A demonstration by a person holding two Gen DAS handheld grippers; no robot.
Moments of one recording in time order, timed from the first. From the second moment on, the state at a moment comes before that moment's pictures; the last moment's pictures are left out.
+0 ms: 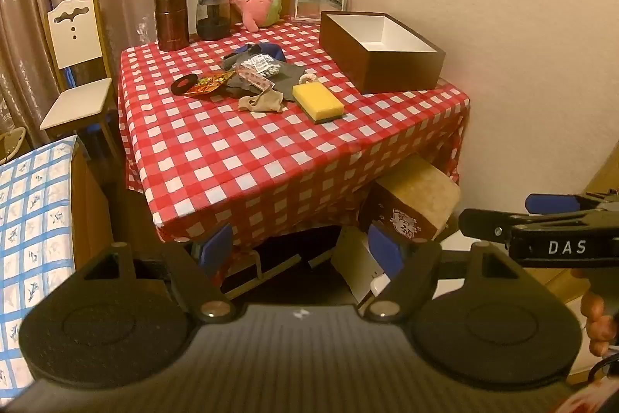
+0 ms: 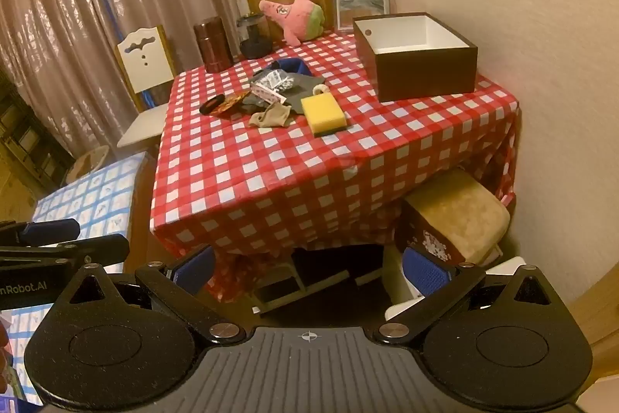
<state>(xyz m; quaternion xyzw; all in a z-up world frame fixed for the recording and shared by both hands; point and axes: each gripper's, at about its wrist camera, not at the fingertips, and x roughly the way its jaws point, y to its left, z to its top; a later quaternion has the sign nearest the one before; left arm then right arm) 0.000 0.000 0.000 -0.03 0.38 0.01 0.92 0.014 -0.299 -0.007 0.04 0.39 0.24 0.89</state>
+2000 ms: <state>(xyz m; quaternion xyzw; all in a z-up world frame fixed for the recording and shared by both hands) 0.009 -0.003 -0.002 -0.03 0.38 0.00 0.92 0.023 -0.299 -0.002 0.03 0.39 0.24 0.89</state>
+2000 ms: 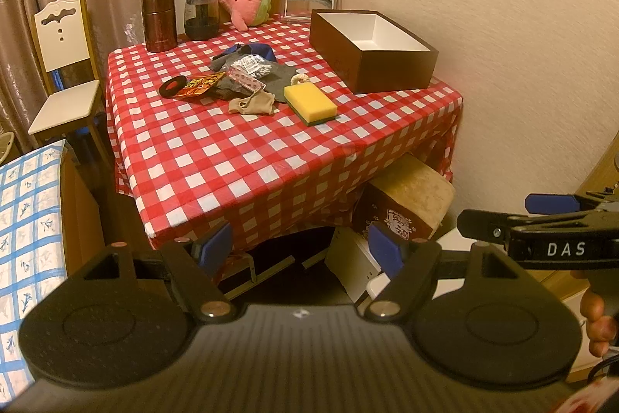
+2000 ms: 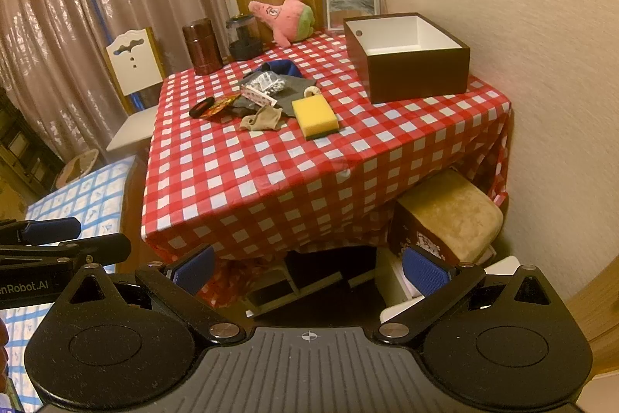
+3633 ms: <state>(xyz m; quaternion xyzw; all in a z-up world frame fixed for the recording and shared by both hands) 0.030 0.039 -0.010 -0.03 0.40 -0.02 0.92 0.052 -0.245 -0.016 0.05 0.39 0.22 0.89</state>
